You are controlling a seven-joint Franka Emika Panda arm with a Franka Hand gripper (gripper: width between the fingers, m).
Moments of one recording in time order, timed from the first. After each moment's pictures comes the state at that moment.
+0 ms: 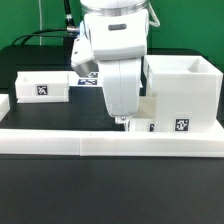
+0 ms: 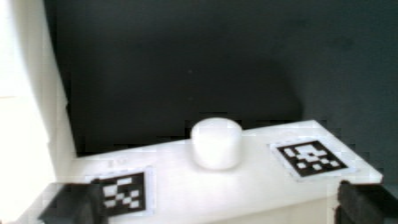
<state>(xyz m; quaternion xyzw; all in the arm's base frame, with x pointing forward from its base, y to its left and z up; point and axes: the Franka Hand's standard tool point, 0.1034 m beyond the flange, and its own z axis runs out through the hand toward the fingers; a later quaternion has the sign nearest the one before) 0.602 0.005 0.050 -0.71 -0.69 0.03 0.11</state>
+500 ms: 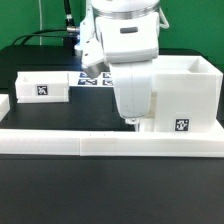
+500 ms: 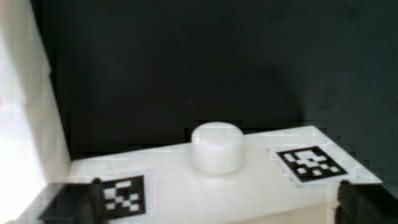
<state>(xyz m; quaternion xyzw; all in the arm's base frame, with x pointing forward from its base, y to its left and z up) 0.601 0.029 0.049 -0.72 -0.69 0.03 0.11</state>
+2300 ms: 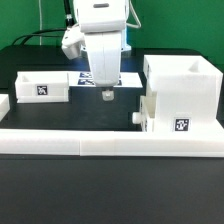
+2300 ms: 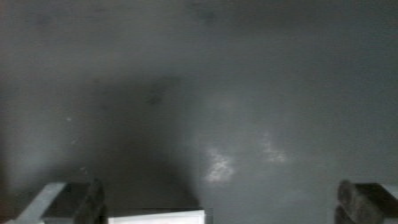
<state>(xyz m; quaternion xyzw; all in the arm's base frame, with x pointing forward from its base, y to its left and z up) 0.540 -0.015 0.056 -0.71 -0.70 0.00 0.06</state>
